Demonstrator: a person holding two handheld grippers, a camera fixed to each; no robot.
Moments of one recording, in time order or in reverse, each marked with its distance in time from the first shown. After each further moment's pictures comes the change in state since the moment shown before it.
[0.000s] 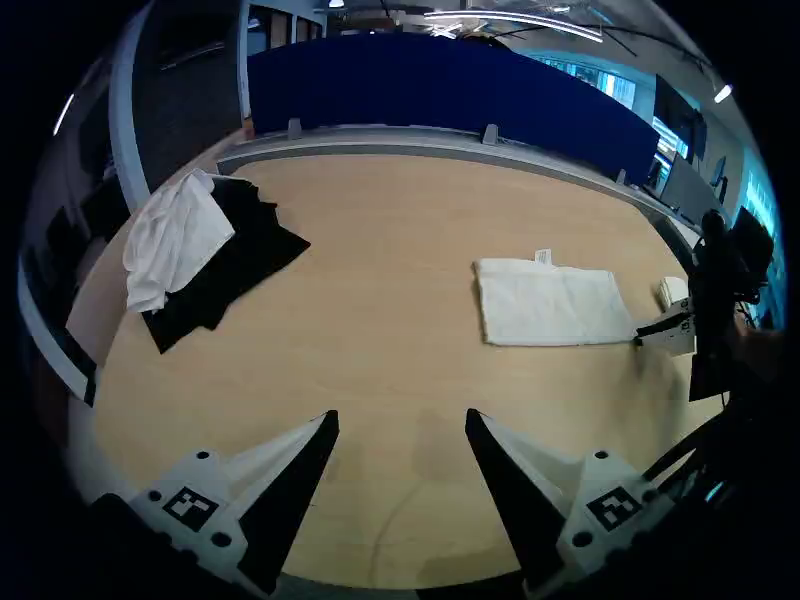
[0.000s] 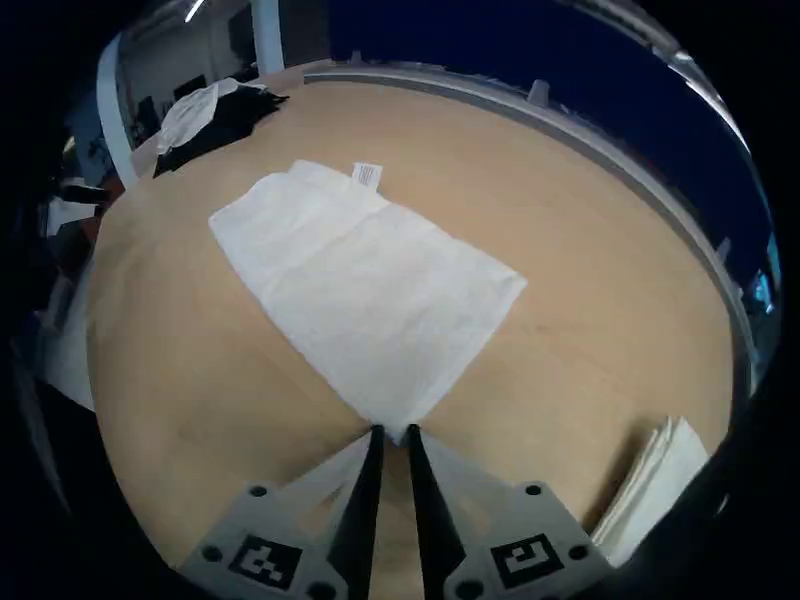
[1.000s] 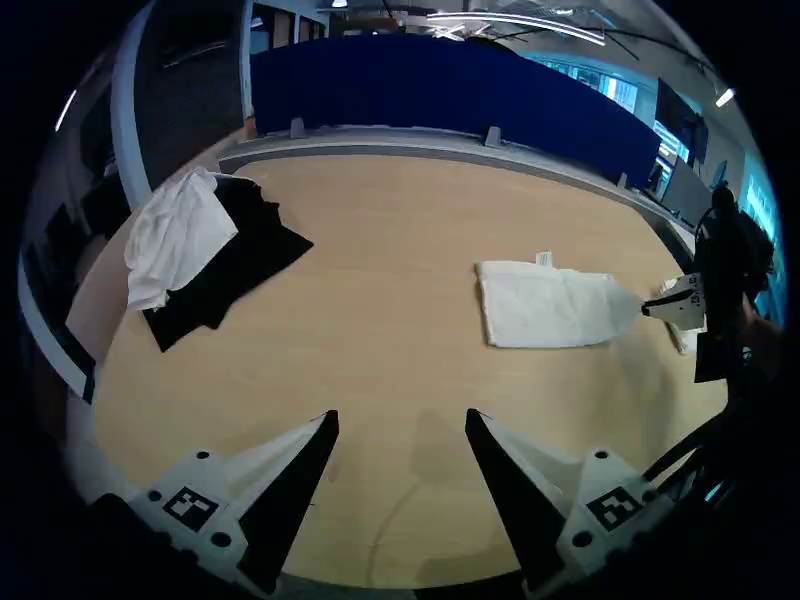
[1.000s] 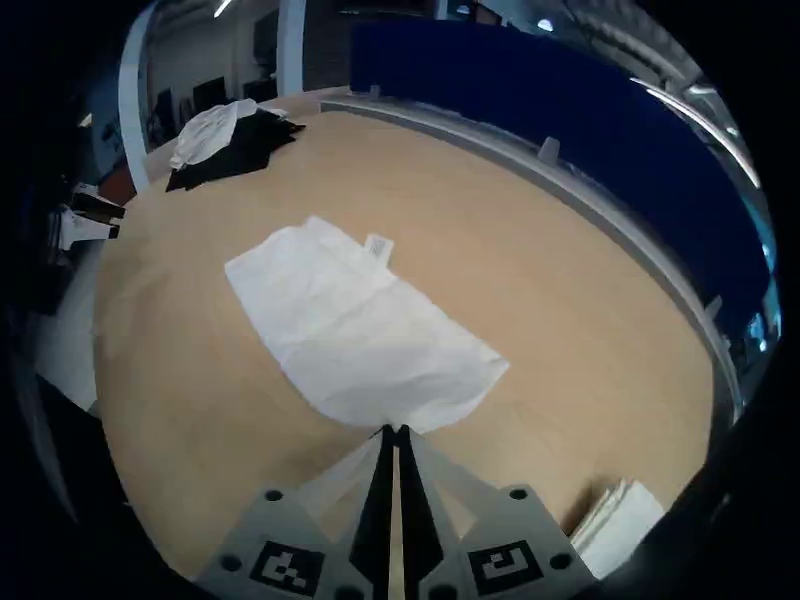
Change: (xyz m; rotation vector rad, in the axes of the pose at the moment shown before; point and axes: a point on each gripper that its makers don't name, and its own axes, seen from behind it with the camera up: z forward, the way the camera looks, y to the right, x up) left arm 0.000 -0.003 -0.004 -0.003 0.004 -0.013; right arm 0.060 -0.002 -0.031 -0.028 0.102 -0.100
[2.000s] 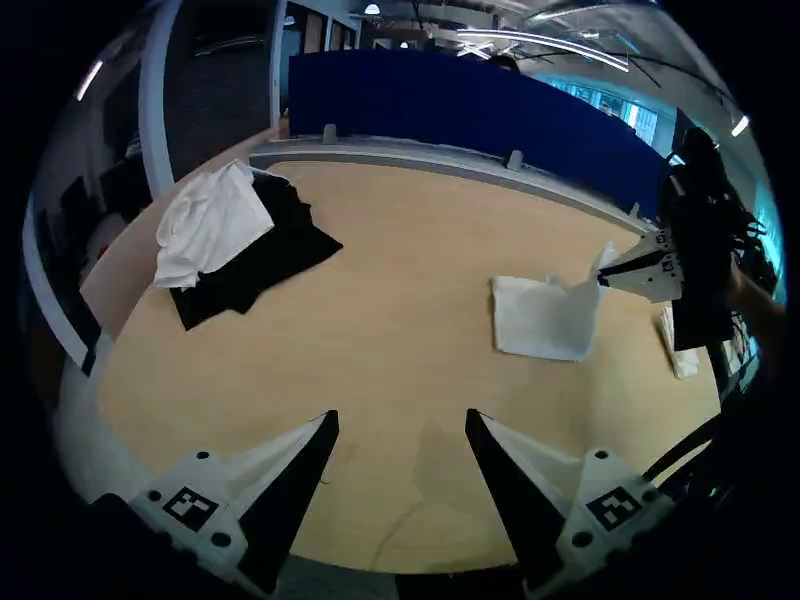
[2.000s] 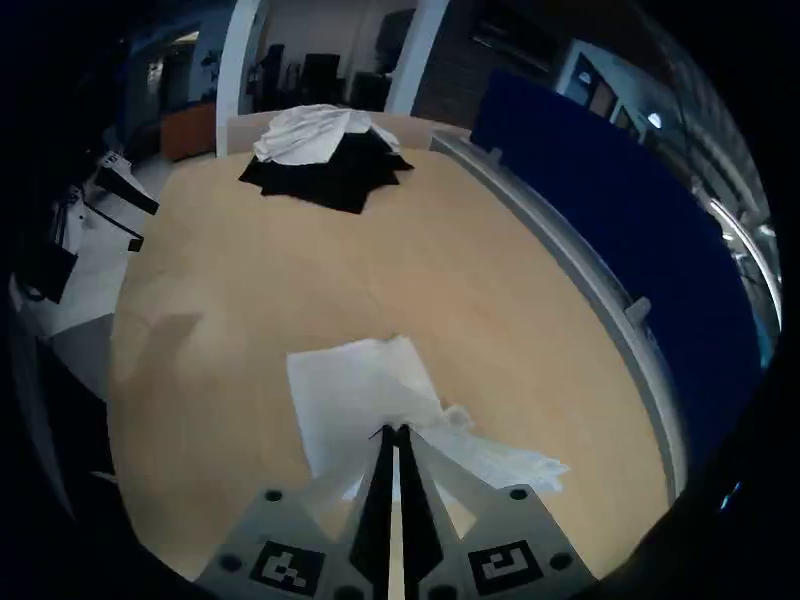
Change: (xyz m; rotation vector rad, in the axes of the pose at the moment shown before) left arm -0.005 -0.017 -0.027 0.038 0.048 -0.093; right arm 0.139 -0.079 0.031 0.121 0.078 -0.392
